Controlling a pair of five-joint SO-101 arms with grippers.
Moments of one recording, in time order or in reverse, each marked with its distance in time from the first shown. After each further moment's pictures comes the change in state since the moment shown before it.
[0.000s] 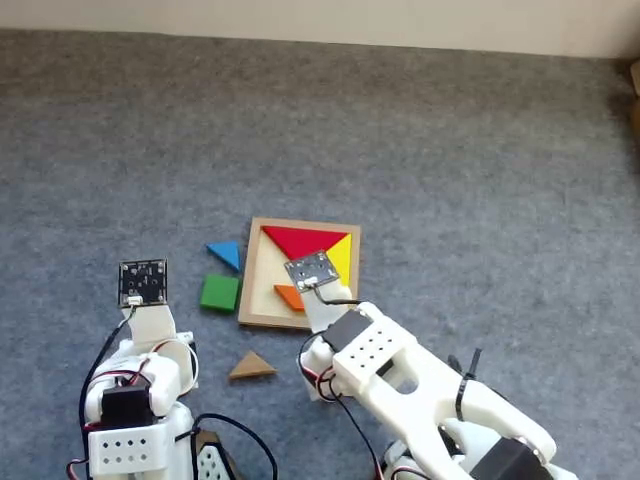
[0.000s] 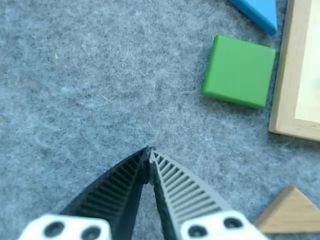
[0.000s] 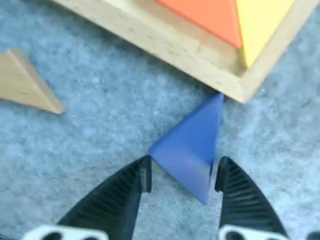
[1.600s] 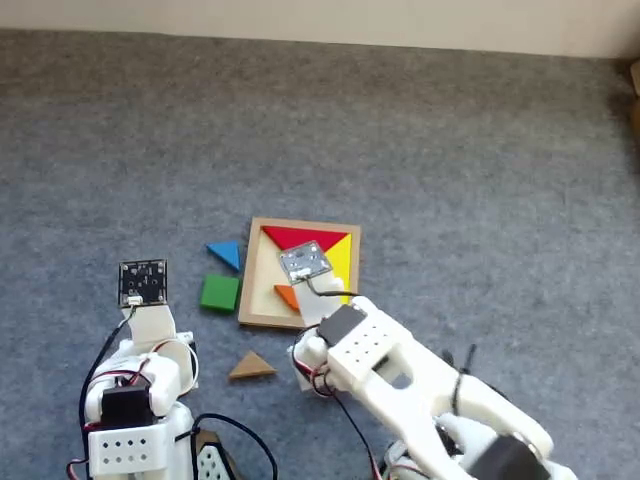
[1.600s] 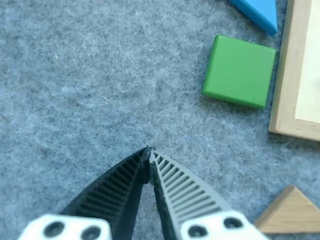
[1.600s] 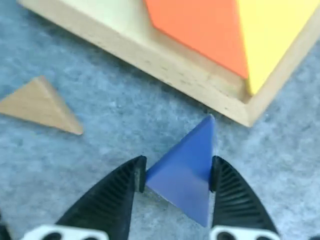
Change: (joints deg) left arm 0.0 0.0 0.0 0.0 0.0; right arm 0.1 -1.7 -3.1 -0.2 -0.4
